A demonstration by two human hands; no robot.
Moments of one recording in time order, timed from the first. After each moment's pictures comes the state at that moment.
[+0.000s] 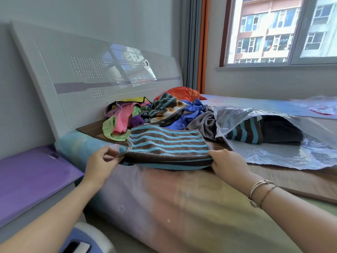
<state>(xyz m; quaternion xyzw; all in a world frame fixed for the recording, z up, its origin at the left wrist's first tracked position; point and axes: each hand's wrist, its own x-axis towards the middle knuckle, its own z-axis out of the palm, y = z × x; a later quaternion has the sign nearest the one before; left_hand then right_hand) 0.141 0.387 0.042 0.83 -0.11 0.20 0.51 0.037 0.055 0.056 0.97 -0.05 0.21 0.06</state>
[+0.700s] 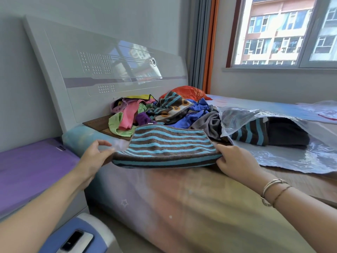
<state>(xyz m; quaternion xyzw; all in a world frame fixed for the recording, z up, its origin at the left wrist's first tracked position) 0.138 0.418 0.049 0.74 -0.05 0.07 0.67 0.024 0.051 0.069 0.97 0.00 0.25 0.01</state>
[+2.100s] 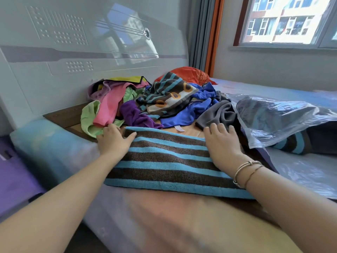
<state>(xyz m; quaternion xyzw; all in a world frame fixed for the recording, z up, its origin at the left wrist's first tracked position) 0.350 0.298 0.005 0.93 0.03 0.20 0.31 0.221 0.041 0.048 0.97 -0.10 0.12 0.20</state>
